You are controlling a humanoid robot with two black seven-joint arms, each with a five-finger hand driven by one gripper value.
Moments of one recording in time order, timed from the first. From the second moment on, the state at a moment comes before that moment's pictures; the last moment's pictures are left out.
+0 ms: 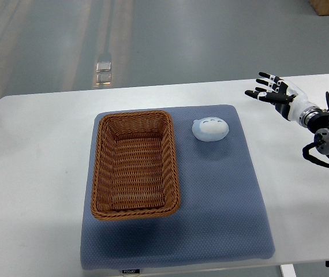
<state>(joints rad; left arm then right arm) -0.09 0.00 -0.11 -0.07 0.08 -0.04 -0.04 0.70 -0.43 0.66 0.84 -0.33 -0.01 0.11</state>
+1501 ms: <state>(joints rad) -0.08 0.00 -0.12 -0.07 0.07 -0.04 -0.04 0.92 -0.48 0.36 0.85 -0.54 0.13 0.20</state>
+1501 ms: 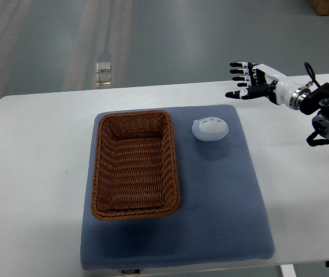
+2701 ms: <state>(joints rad) -0.09 0.00 -0.11 -0.07 0.07 -0.04 -0.04 1.03 -0.32 -0.06 0.71 -1.07 0.02 0.43</state>
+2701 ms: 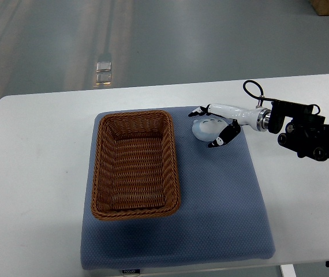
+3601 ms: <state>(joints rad) -0.10 0.00 -0.11 -0.07 0.07 -0.04 -0.04 1.21 -0.29 -0.06 0.74 -1.10 -0.02 0.44</state>
